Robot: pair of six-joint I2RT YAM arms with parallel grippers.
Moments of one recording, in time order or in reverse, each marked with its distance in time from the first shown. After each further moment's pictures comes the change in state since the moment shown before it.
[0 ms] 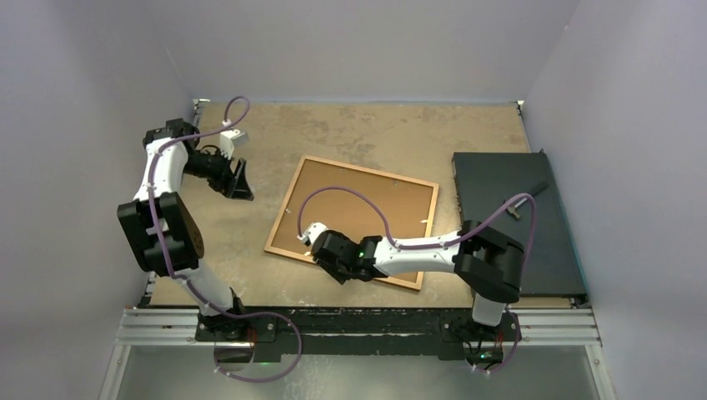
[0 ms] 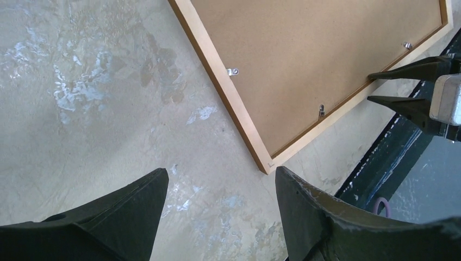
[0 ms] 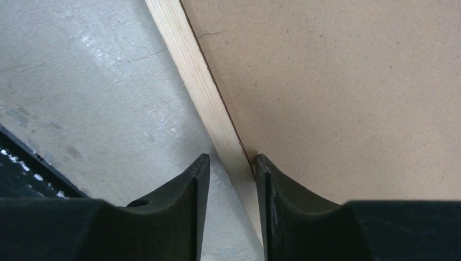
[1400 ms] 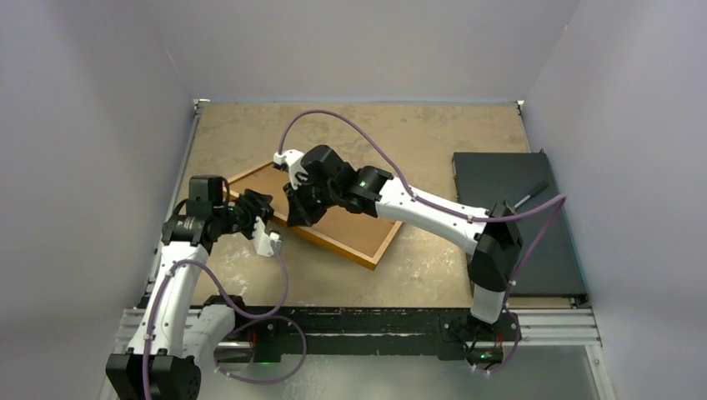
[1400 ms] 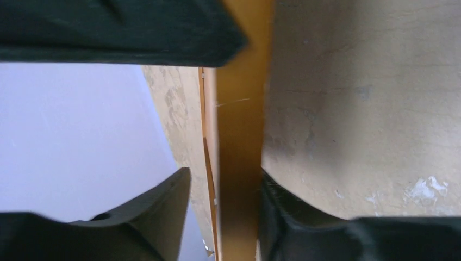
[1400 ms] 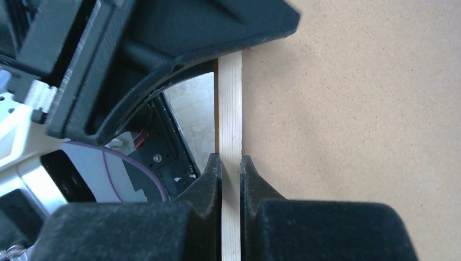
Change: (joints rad) left arm -0.310 -0.872 -0.651 0.402 -0.082 1.041; right arm -0.195 0.050 0.613 -0.201 -0.497 0.014
